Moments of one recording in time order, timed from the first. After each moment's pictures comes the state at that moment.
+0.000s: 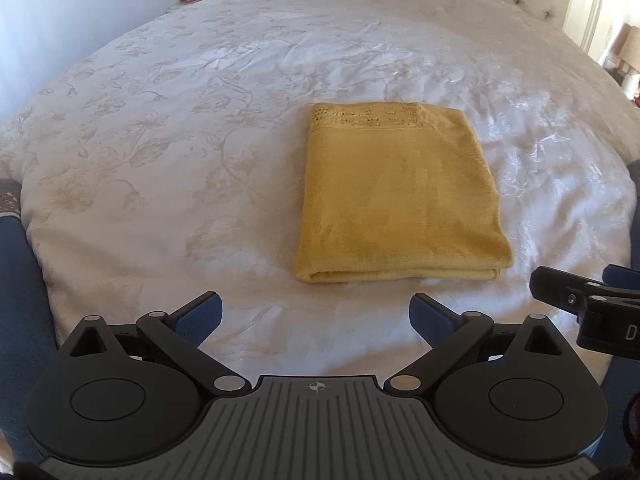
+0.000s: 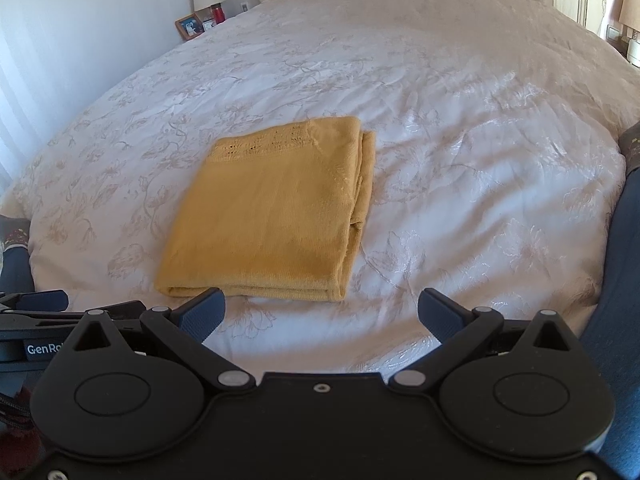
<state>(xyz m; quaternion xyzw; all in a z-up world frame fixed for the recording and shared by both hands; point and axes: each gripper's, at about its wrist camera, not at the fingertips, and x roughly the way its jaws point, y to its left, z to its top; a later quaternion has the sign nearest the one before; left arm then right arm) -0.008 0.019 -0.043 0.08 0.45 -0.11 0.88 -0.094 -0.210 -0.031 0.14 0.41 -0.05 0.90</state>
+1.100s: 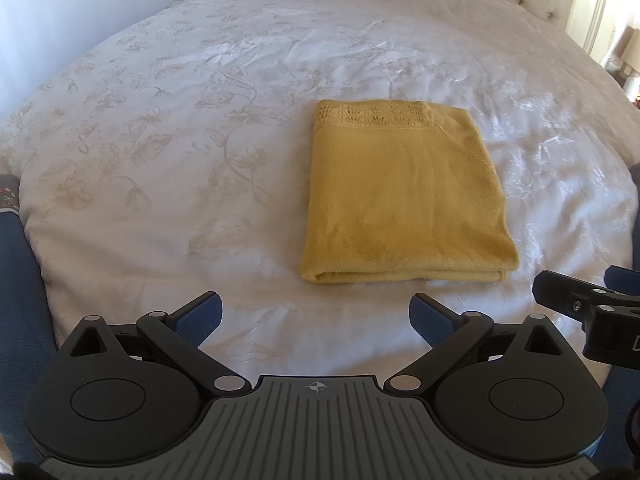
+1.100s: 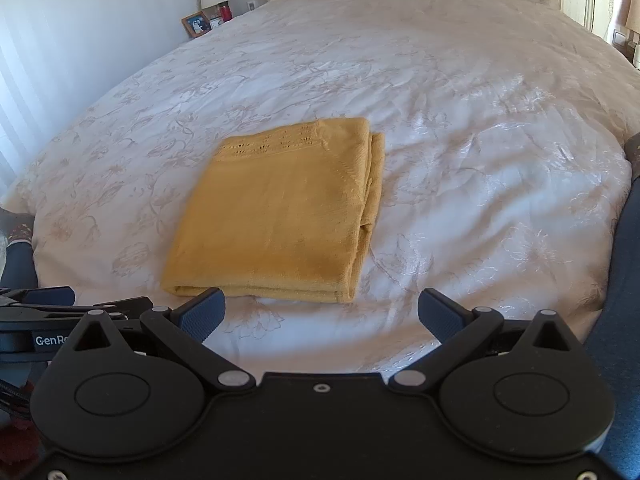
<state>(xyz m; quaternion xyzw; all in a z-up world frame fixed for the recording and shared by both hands) -0.003 0.023 -0.044 0.08 0.46 -0.11 0.88 -0.090 -0.204 -0.029 0.14 0.41 -0.05 0.90</state>
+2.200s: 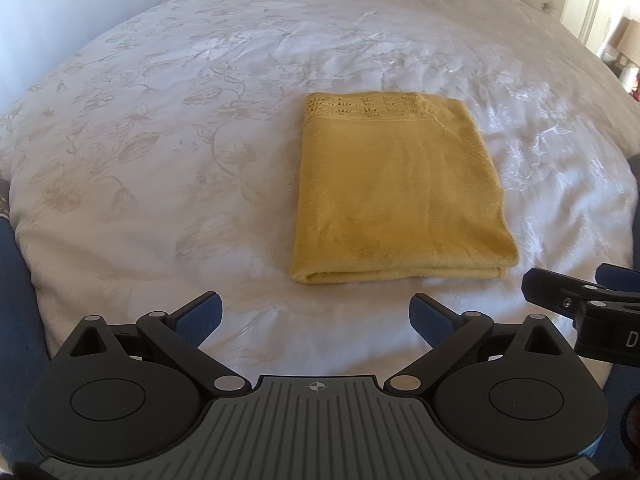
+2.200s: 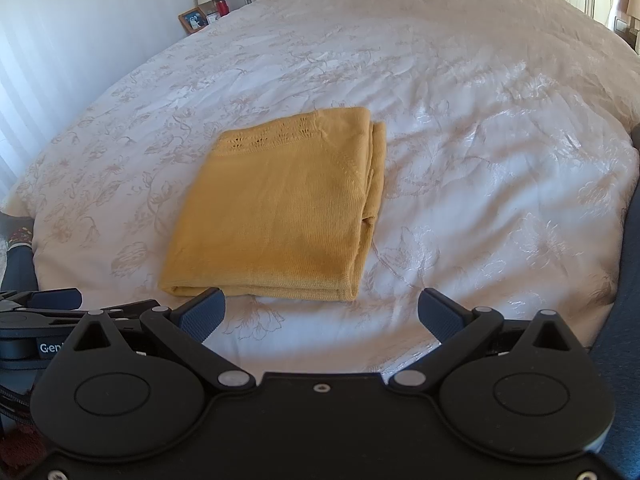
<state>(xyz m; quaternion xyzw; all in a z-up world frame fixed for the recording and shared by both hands) 0.004 0.016 -0.051 0.08 0.47 -0.12 0.87 -0.083 -0.207 -0.038 0.15 0.42 -0.04 0.89</state>
